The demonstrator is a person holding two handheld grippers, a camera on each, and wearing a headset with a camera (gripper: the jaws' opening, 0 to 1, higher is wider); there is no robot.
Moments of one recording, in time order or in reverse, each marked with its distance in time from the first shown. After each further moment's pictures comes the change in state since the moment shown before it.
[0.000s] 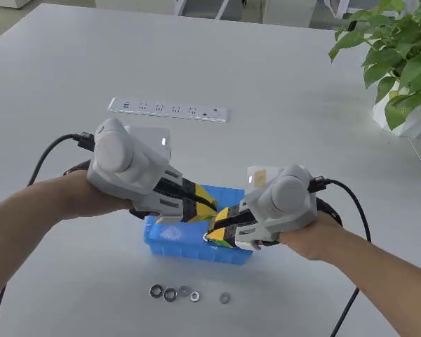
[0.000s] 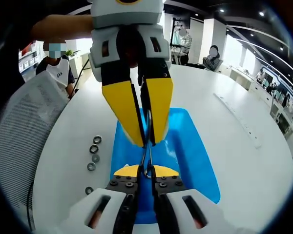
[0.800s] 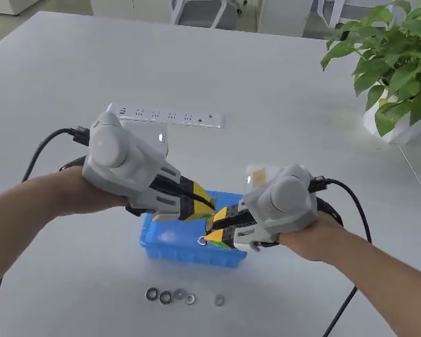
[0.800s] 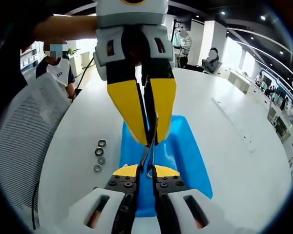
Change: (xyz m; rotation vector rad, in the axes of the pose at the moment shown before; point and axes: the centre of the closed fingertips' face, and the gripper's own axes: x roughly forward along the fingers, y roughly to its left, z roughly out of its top) left arm -0.010 -0.007 0.022 0.029 -0.014 -0.014; right arm -0.020 0.006 0.013 -0.018 0.000 -0.024
